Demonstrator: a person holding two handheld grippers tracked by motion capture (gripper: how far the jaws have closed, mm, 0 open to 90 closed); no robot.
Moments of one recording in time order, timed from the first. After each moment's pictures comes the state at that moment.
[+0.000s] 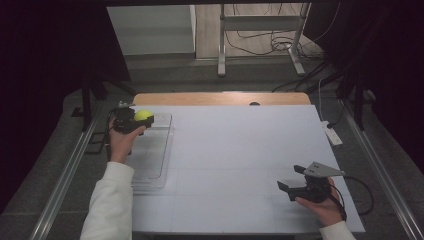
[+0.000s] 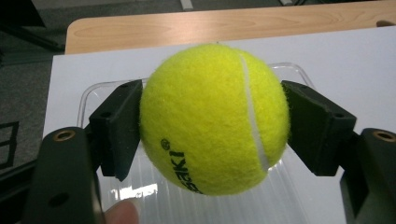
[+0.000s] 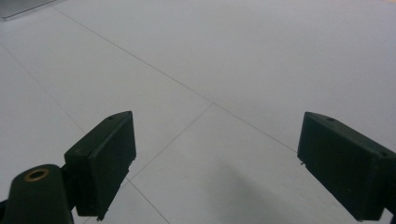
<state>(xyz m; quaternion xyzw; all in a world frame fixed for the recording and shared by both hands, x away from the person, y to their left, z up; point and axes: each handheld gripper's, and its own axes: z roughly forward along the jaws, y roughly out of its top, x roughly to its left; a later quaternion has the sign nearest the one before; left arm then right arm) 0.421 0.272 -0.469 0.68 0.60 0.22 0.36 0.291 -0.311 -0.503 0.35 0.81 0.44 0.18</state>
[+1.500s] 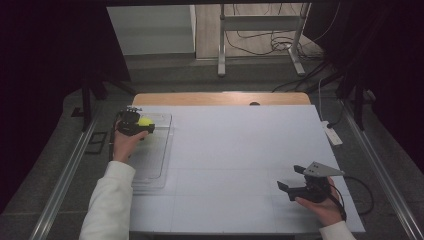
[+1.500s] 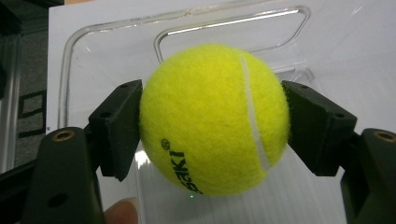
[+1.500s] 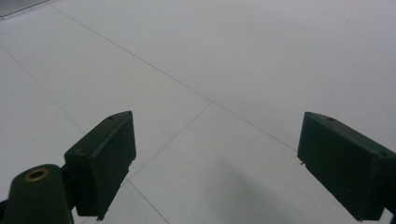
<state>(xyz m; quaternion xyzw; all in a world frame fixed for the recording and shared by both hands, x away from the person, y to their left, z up) 0.439 0.268 -0.497 0.72 0.61 0.20 0.26 0.292 -0.311 -0.504 0.35 0.81 0.44 0.18</state>
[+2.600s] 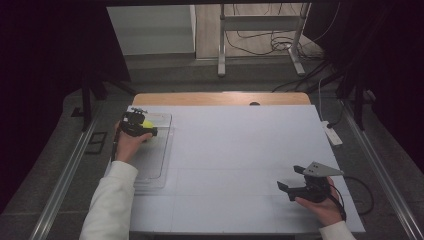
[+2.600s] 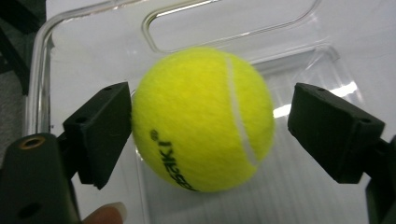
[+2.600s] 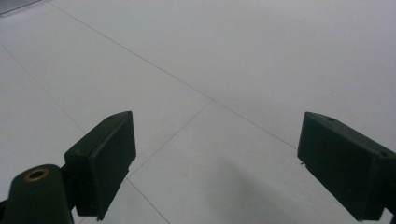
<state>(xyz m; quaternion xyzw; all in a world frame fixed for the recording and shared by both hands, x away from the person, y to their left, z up) 0.444 0.257 -0.504 0.74 0.60 0.22 0.22 0.292 -0.311 -0.505 0.35 0.81 0.43 0.18</state>
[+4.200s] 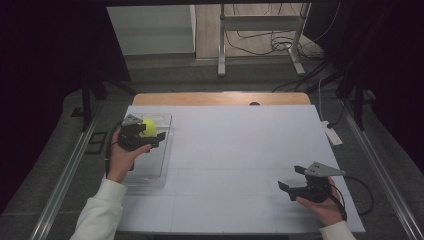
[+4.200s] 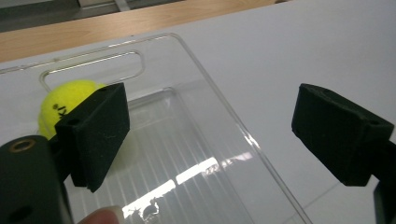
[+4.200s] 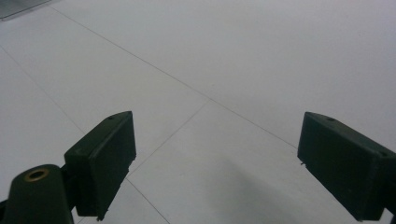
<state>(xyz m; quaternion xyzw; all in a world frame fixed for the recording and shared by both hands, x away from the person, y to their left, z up) 0.359 0.240 -0.462 0.74 0.50 0.19 0.42 0.292 -0.313 -0.506 0.35 0.81 0.44 0.18</state>
